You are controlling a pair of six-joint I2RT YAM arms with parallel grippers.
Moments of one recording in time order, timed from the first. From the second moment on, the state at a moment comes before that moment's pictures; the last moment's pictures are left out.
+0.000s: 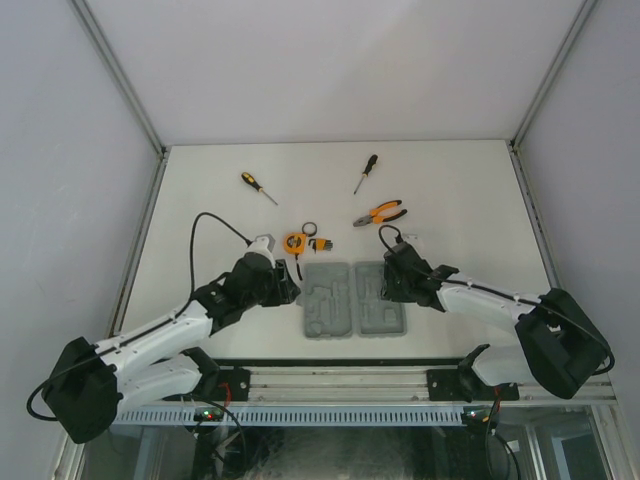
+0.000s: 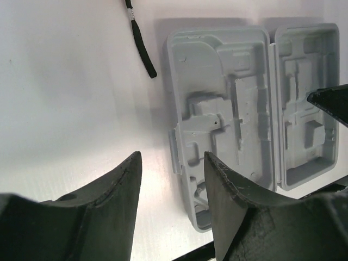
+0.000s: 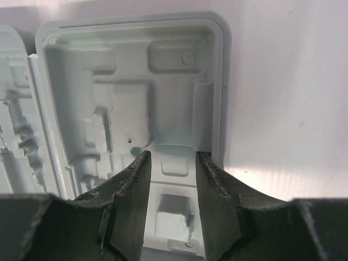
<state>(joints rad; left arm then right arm) -0.71 1.00 0.49 -0.22 -0.10 -0.72 0.68 1.32 0.59 -0.30 0.17 0.69</state>
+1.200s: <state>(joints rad) -0.62 0.83 0.75 -0.54 -0.21 -0.56 0.42 1.39 1.04 -0.39 0.06 0.40</state>
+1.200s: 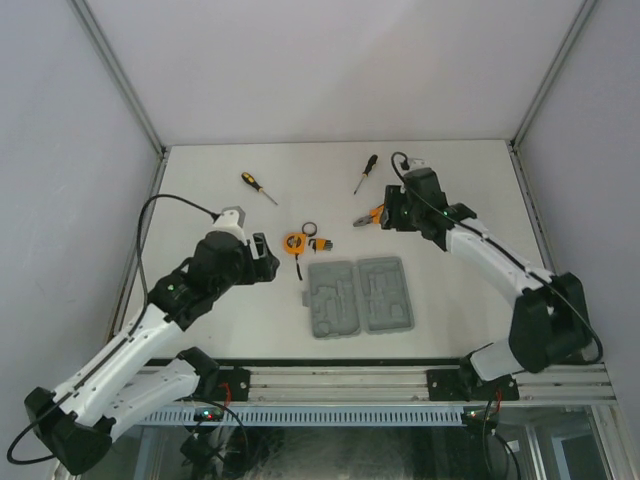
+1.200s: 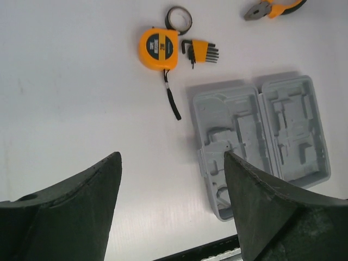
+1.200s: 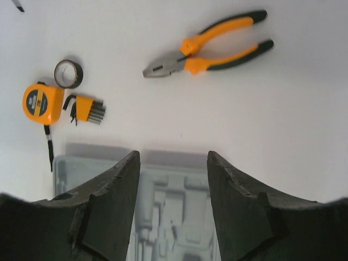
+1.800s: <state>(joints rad) -0.60 0.73 0.83 -0.73 -0.35 -0.41 0.30 1.96 1.54 -0.44 -0.22 0.14</state>
